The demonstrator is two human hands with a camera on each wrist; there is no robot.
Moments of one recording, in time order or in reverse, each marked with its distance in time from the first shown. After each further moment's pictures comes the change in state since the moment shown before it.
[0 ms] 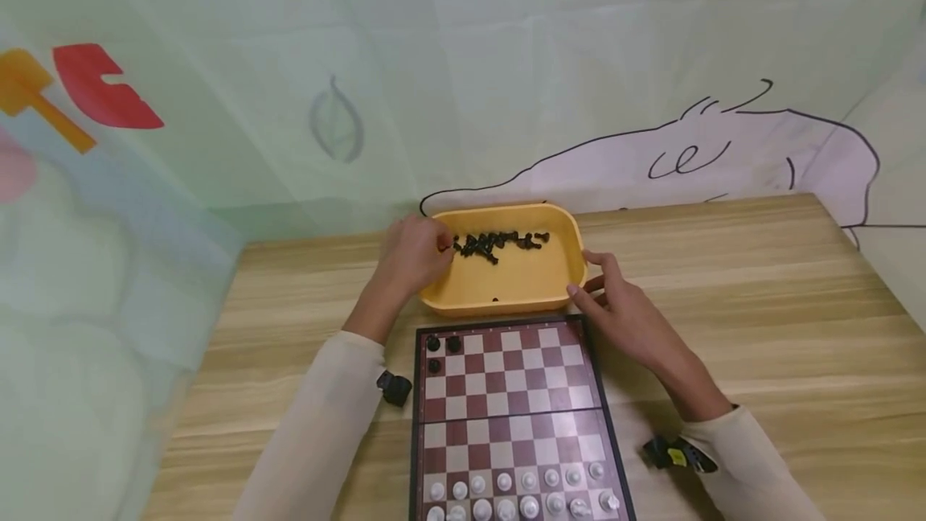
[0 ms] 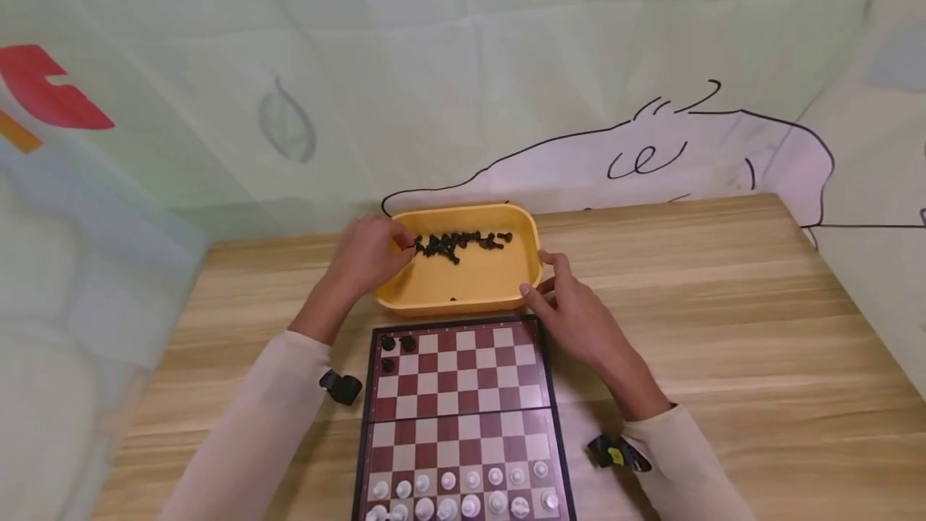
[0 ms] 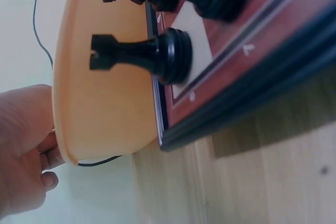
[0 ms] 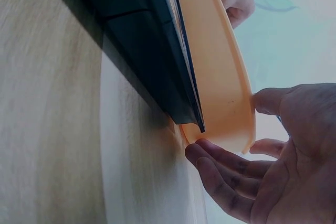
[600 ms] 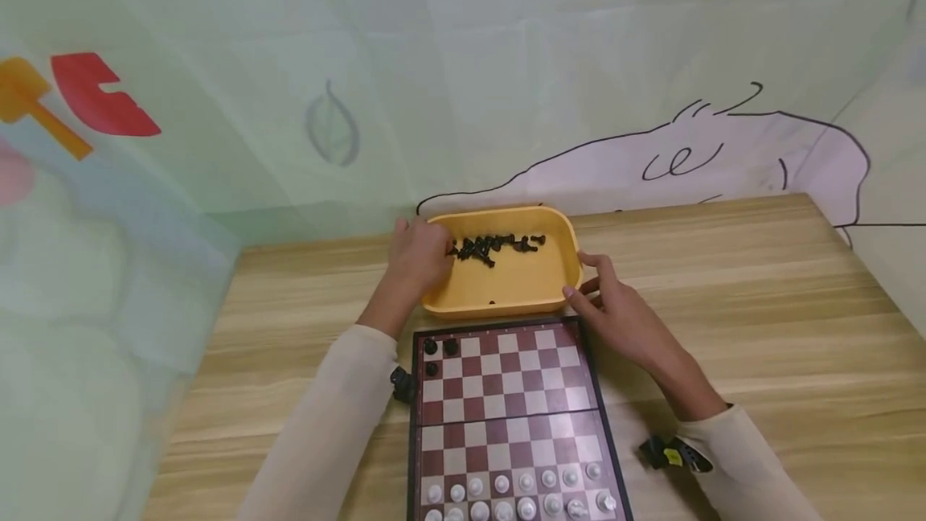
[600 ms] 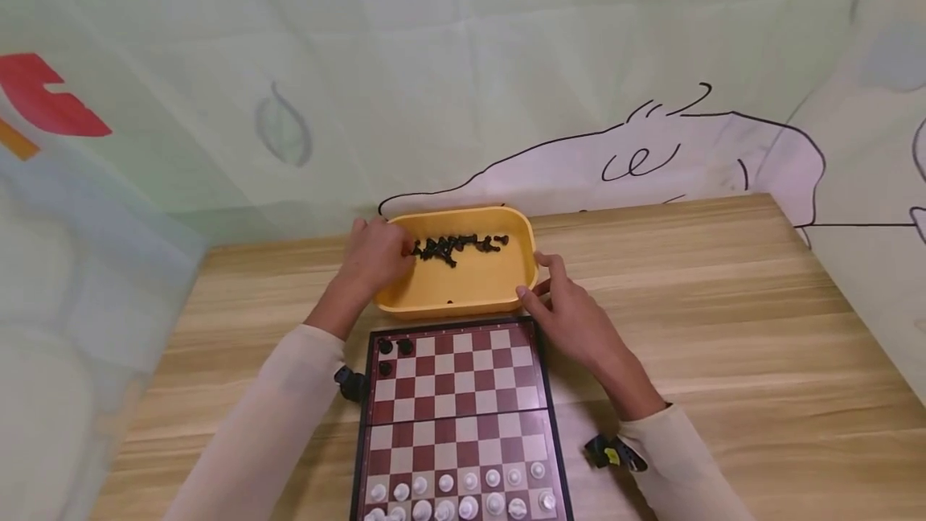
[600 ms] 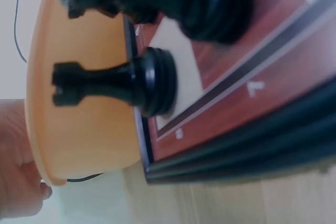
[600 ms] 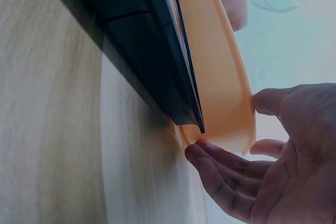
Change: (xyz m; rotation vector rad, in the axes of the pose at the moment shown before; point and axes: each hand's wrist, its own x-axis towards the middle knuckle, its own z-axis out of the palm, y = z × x) left_hand 0.010 0.011 0.010 0.133 -0.088 -0.066; right_hand -0.001 -0.002 -0.001 0.003 0.003 0.005
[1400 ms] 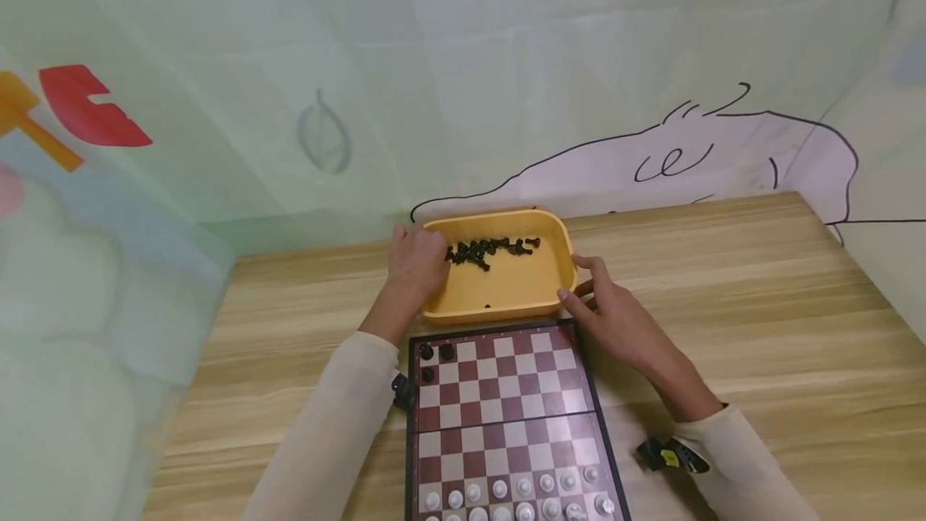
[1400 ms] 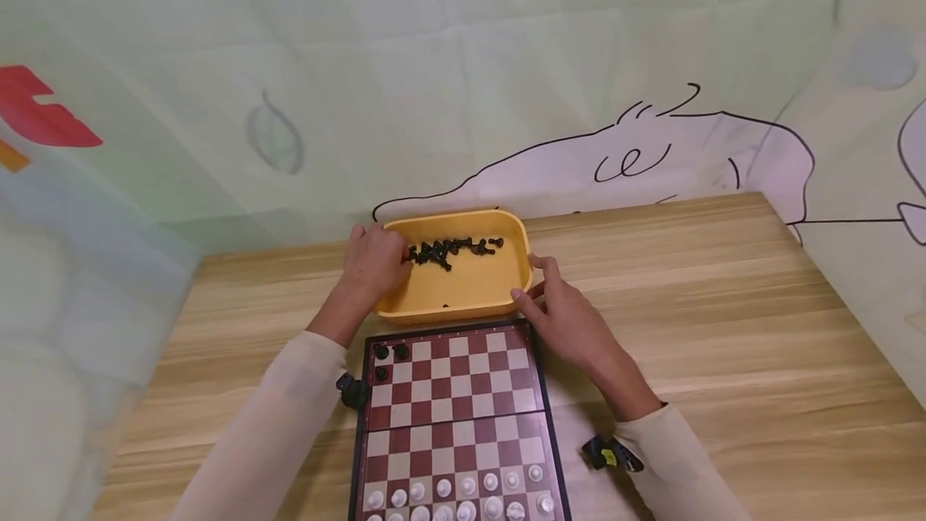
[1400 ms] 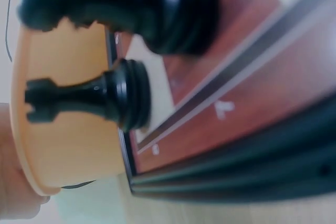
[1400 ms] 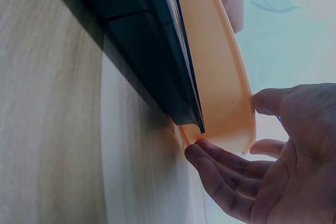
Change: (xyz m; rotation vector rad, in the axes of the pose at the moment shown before) left_hand -0.001 0.008 0.006 0.087 0.030 -0.003; right_hand -0.002 0.000 0.001 -0.003 0.009 0.007
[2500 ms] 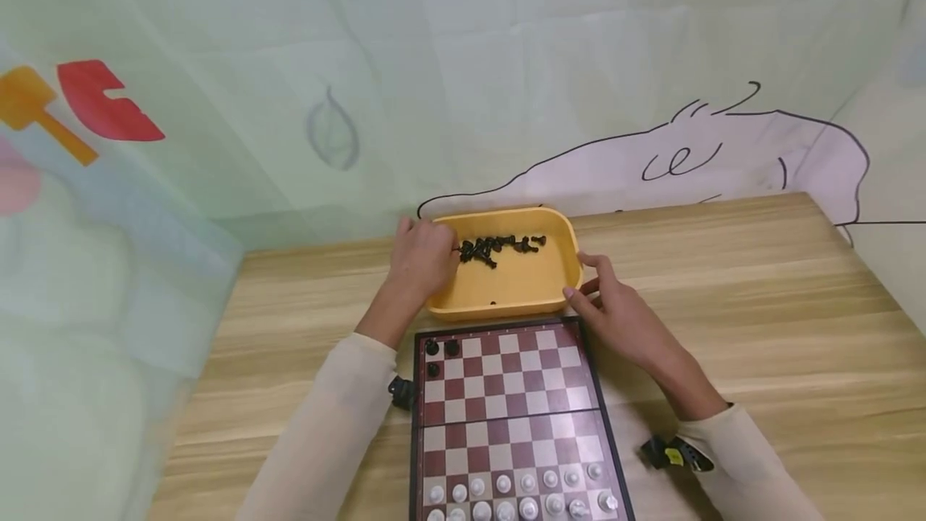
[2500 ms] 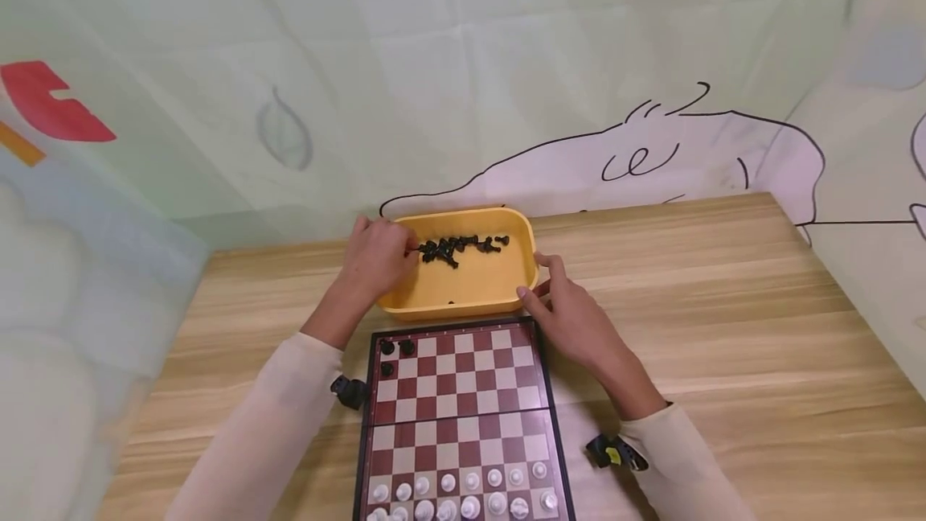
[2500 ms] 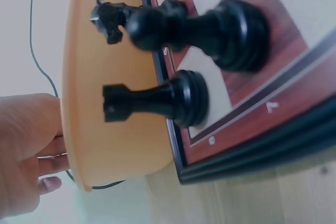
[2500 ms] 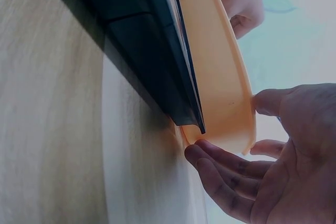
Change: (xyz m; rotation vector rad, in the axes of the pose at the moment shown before) left_hand -0.001 0.005 -0.021 -0.038 0.041 0.062; right_hand 0.003 0.006 -0.003 0.001 0.010 -0.035
